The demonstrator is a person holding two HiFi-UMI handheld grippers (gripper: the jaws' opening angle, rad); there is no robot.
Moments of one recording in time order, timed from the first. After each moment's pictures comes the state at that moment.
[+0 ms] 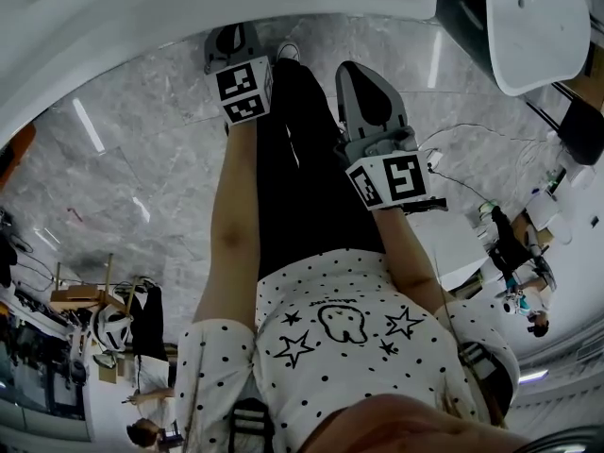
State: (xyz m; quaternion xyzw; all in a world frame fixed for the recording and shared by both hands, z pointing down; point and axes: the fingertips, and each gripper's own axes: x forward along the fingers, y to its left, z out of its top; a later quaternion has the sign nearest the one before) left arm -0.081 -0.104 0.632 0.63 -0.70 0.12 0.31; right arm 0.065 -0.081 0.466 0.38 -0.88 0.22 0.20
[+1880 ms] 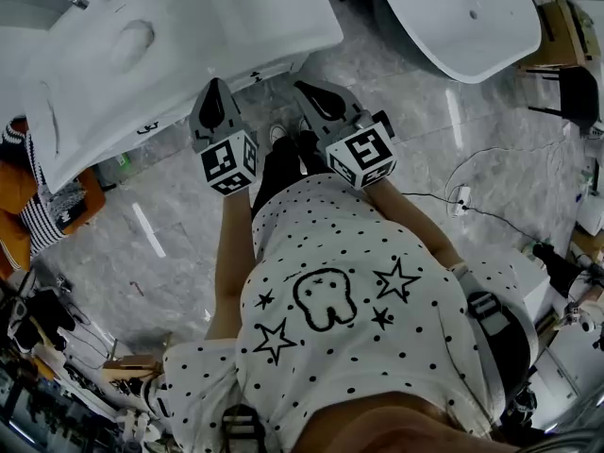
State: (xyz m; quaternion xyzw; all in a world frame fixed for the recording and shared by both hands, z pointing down) left arm -0.117 -0.071 0.307 0.68 -0.72 0.04 0.15; right arm 0.026 -0.058 0.279 0.32 -0.93 0.13 0.10
